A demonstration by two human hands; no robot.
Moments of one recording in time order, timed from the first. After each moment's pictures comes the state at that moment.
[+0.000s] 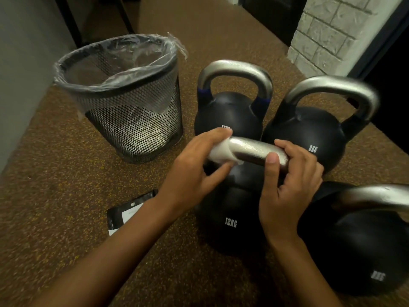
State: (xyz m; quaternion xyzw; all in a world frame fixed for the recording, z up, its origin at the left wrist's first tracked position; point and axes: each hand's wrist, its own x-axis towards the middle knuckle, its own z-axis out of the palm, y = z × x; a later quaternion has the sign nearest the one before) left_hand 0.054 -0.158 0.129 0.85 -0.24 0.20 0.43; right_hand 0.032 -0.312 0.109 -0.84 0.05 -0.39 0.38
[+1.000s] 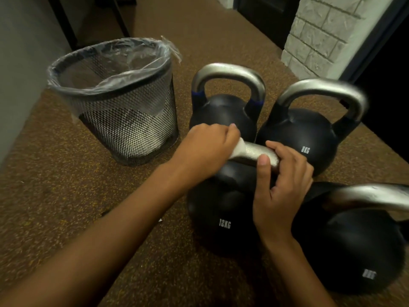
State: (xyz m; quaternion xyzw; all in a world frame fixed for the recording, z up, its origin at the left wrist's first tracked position) left_hand 0.087 -0.193 0.175 0.92 -0.10 0.03 0.38; right_hand 0.031 -0.316 0.108 -0.84 0.04 -0.38 0.38
